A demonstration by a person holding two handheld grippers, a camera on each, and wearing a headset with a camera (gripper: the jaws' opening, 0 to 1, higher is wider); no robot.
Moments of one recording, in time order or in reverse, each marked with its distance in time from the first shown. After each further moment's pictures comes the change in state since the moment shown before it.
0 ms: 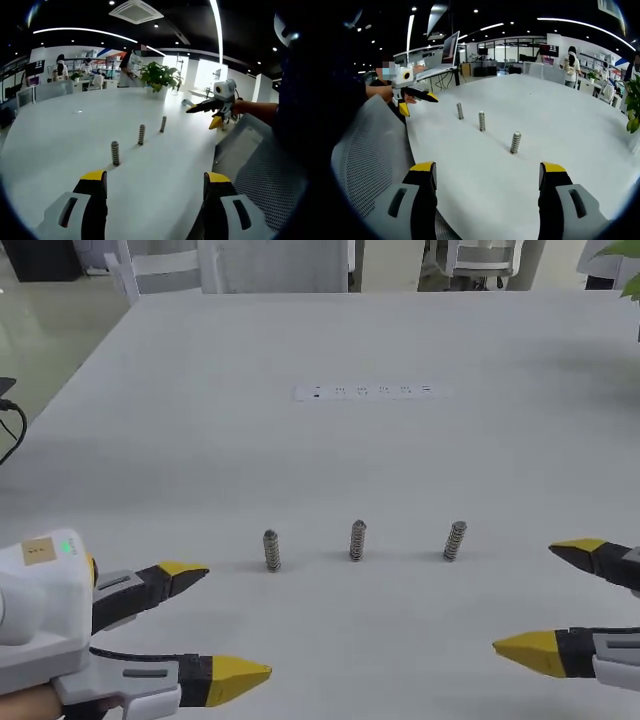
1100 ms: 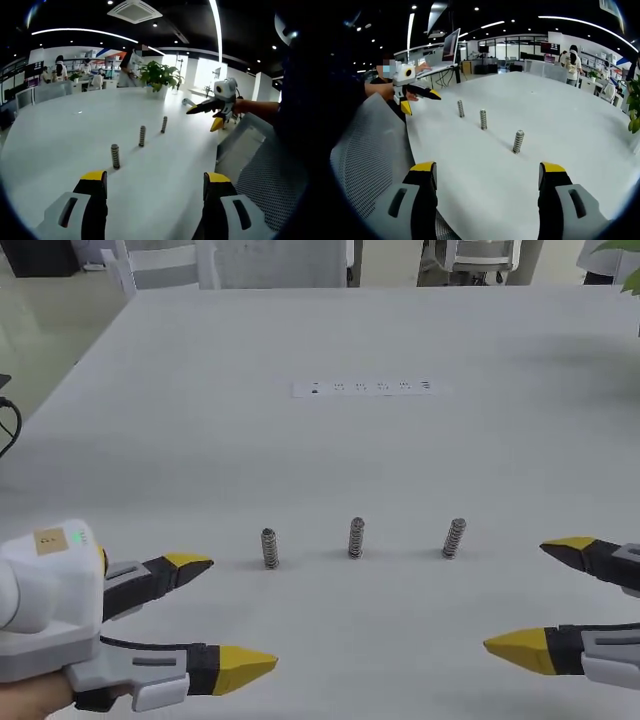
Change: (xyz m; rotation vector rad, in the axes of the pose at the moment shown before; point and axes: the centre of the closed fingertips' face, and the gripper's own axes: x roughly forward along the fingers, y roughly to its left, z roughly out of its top) left arm 0.009 0.003 0.005 0.010 0.002 -0.001; right arm 0.007 0.003 -0.001 -0.002 0.024 0.009
